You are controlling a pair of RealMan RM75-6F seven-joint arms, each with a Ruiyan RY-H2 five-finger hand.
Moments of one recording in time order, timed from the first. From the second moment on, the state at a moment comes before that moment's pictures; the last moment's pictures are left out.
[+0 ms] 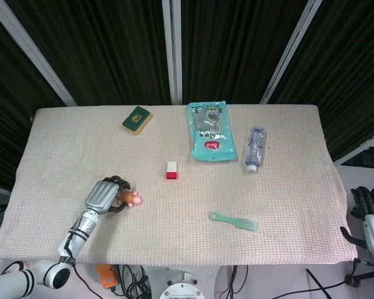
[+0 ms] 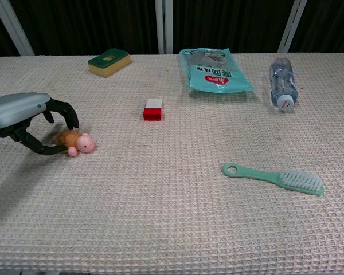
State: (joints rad) left arm -0.52 -1.57 -0.08 -1.37 1.34 1.03 0.13; right arm 0.00 -1.10 0.04 -1.52 -1.44 1.44 0.10
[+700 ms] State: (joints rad) left arm -0.53 -1.58 -0.08 -1.36 1.34 1.03 0.11; right arm 0.00 -1.10 0.04 -1.52 -1.44 1.43 0.10
